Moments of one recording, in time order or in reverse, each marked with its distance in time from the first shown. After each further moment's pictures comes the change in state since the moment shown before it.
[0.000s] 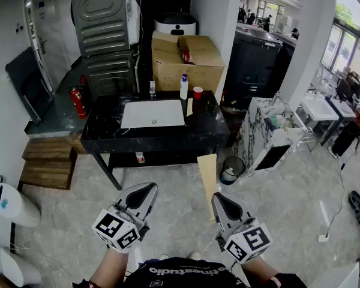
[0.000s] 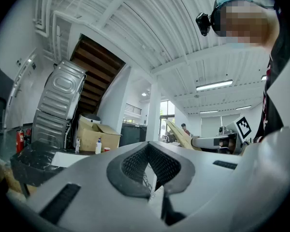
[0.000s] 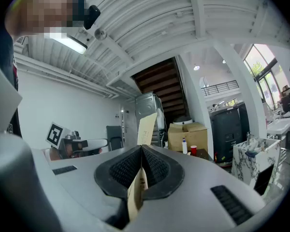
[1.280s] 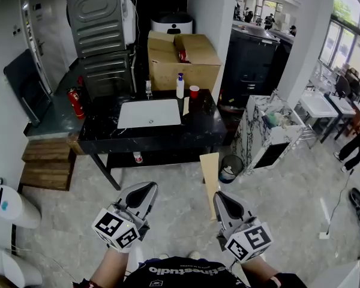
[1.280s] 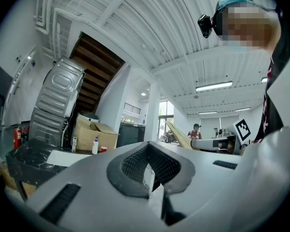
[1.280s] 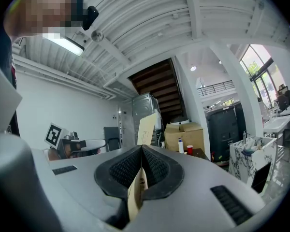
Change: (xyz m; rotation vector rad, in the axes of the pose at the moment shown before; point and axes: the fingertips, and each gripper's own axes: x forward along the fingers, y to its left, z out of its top) left arm 0.016 -0.015 -0.003 -0.015 0.001 -0.014; right arm -0.014 -0.023 -0.001 0.018 -0.009 -0.027
